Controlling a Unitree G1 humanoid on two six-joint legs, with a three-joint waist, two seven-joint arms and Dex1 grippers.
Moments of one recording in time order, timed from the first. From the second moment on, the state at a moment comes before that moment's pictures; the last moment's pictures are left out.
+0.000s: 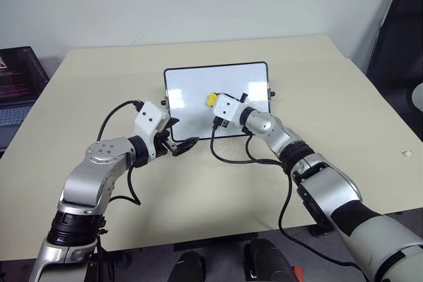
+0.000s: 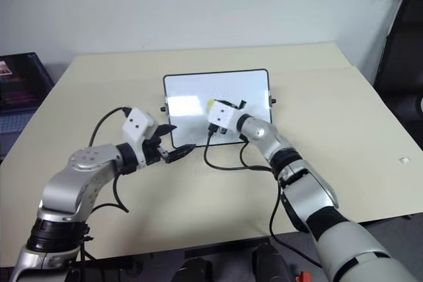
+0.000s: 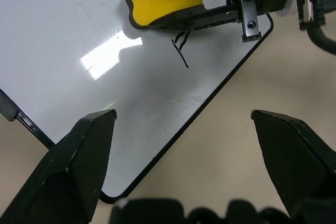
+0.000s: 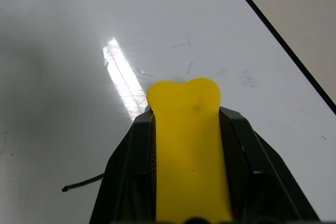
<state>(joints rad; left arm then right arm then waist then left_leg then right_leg) -0.35 0.64 0.02 -0.23 -0.35 0.65 -0.69 -1.10 -0.10 0.39 1.14 -0.42 -0.39 0.25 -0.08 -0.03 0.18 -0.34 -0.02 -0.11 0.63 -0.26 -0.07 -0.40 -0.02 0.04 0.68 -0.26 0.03</state>
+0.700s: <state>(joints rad) -0.38 0.63 0.00 -0.22 -0.35 0.65 -0.69 -1.00 -0.19 0.35 1.05 -0.41 -0.49 0.20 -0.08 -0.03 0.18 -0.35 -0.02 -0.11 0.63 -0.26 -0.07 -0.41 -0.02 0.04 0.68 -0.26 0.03</state>
